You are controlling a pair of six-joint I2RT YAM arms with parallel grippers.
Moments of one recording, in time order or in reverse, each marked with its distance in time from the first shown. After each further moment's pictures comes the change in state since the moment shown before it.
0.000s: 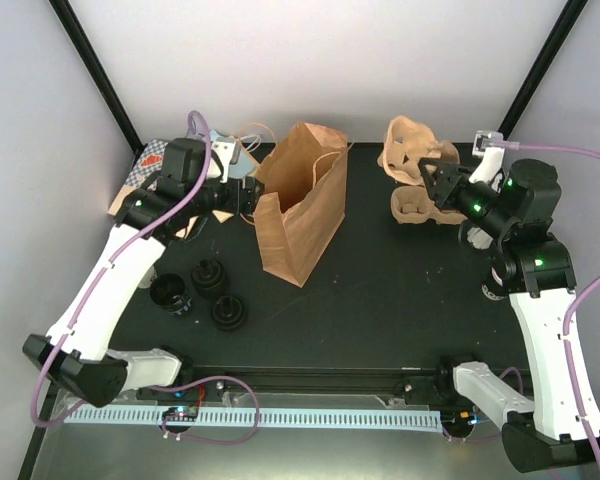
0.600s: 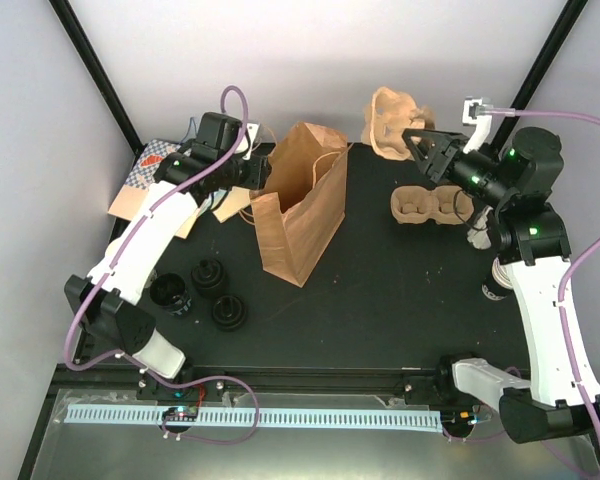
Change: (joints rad) left arm 0.000 0.309 0.206 -0.007 -0.057 0.025; right arm 0.001 0.138 0.126 0.203 -0.257 0.023
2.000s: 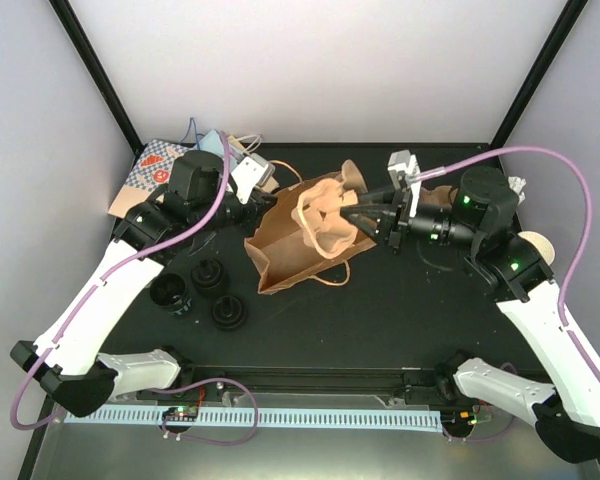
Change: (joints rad) left arm -0.182 -0.348 -0.196 0.018 0.162 0.190; right arm 0.427 -0.101 -0.097 -0.055 -0.068 -0.278
